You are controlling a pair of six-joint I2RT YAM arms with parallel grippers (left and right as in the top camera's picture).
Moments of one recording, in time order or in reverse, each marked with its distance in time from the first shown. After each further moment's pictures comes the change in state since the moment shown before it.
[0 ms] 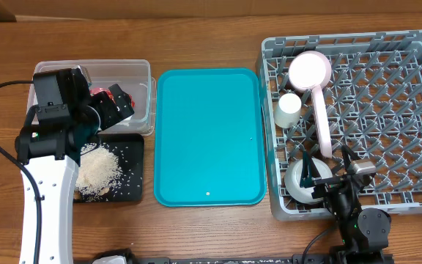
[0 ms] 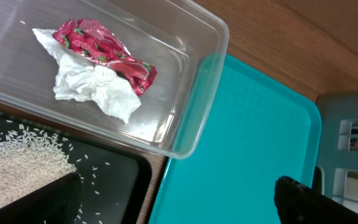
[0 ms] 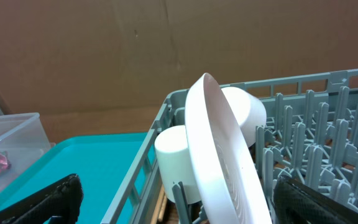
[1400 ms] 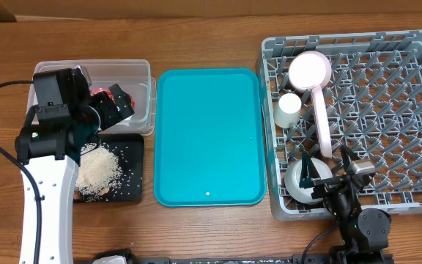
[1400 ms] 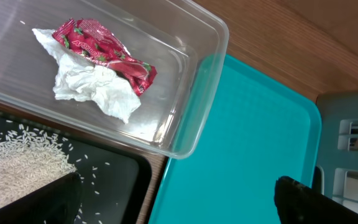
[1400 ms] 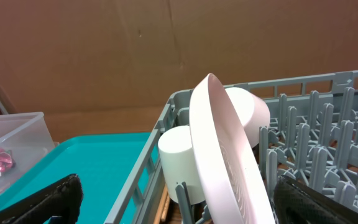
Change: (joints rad) left arm 0.000 0.000 0.000 0.000 0.000 0.000; right arm 0.000 0.000 0.000 0.003 -0.014 0.000
